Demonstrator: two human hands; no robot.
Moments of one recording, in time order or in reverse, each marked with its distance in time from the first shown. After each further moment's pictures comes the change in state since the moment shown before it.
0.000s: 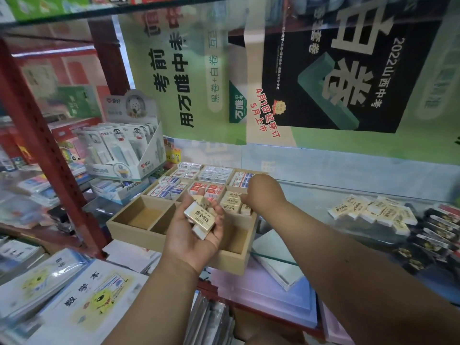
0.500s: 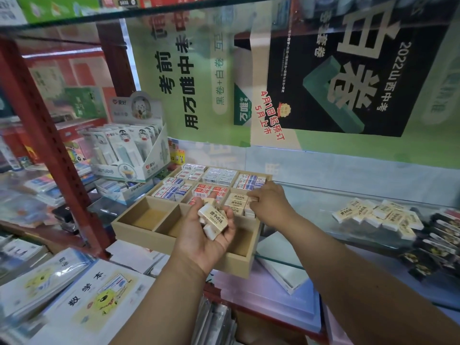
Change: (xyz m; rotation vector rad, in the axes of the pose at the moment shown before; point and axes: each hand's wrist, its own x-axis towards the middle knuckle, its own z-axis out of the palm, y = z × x) left_hand 0.002 -0.005 0.005 0.038 0.050 -0.011; right_hand -0.010 0.016 0.020 0.224 -0.063 -0.002
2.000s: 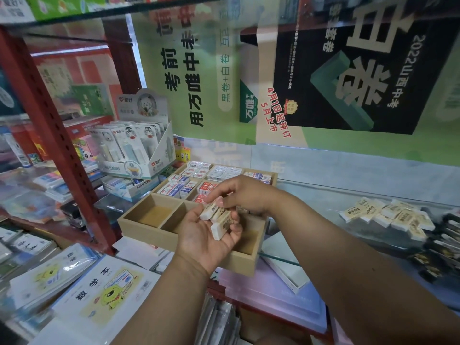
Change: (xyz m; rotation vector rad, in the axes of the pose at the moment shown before) left_hand 0.000 0.000 -0.009 -0.025 -0.016 -0.027; right_hand -0.013 -0.070 -0.034 0.639 -0.541 -0.252
